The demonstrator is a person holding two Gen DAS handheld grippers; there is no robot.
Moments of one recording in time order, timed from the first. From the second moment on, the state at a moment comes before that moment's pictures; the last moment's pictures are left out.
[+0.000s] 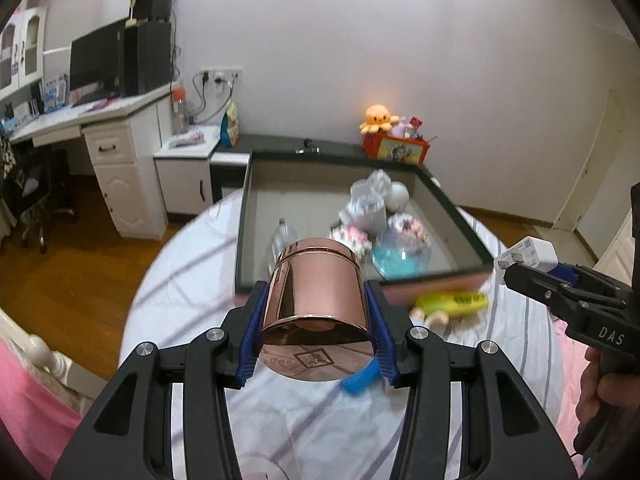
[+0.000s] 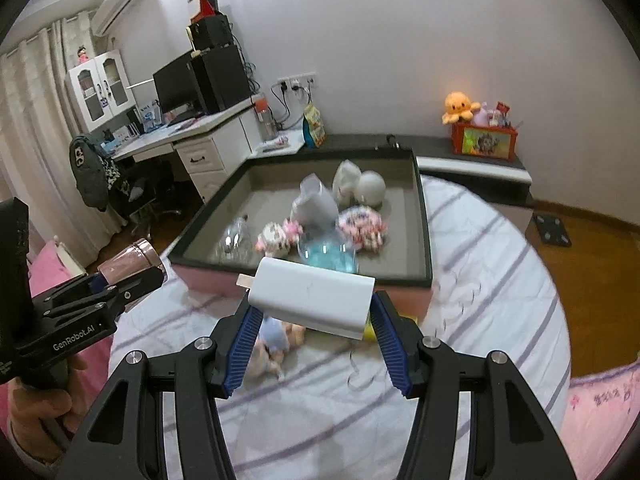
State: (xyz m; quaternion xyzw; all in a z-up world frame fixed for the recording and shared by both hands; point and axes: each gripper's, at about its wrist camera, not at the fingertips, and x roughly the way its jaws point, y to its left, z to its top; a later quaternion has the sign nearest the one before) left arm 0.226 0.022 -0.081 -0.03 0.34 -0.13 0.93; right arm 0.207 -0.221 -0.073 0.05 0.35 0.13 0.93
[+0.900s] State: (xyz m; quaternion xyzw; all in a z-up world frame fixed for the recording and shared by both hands) left arm 0.374 -0.019 -0.085 -0.01 0.34 -0.13 0.93; right arm 0.359 -0.232 -0.092 0.04 0.37 0.10 0.92
